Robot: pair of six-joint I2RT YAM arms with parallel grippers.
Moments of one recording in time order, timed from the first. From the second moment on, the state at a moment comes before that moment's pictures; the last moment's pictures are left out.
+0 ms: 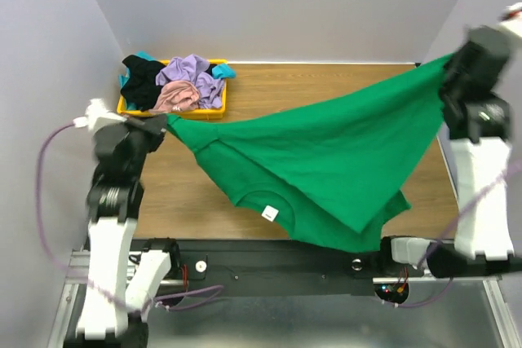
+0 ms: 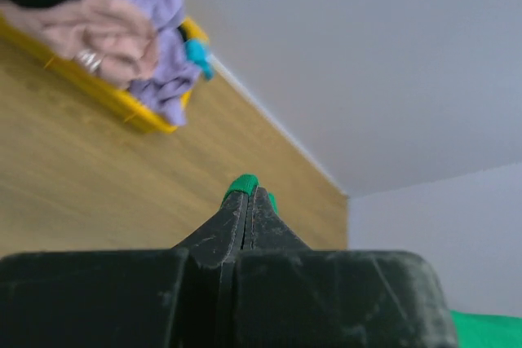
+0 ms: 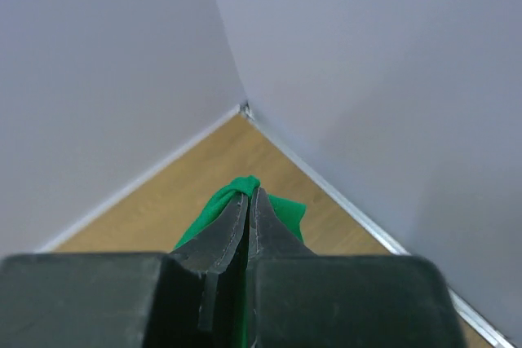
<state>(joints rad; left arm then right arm) -0.01 0.66 1.02 -0.49 -0.03 -0.92 0.01 1.22 1.84 -0.66 0.68 0.27</state>
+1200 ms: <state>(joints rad) -0.01 1.35 0.72 -0.11 0.00 -0.89 0.37 1.34 1.03 -0.45 0.27 0.51</state>
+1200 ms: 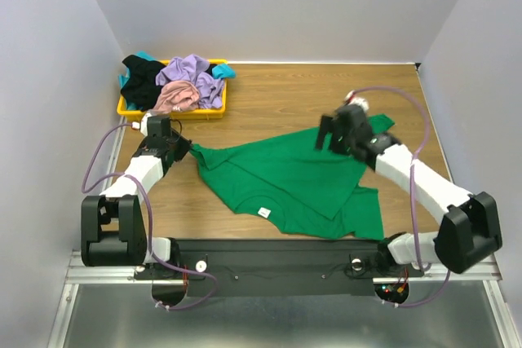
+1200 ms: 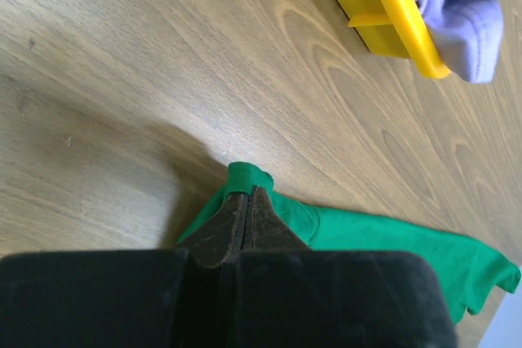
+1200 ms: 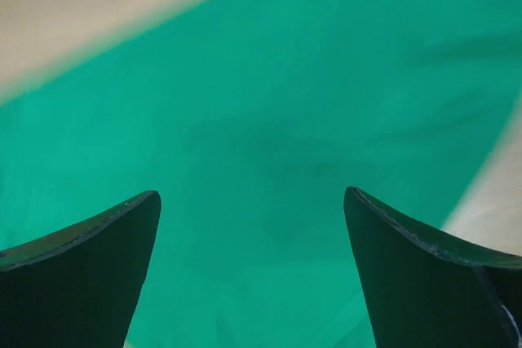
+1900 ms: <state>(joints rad) -0.03 1.24 0.63 -0.09 0.00 -0.87 0.90 1.32 0.74 -0.71 0.31 1.02</state>
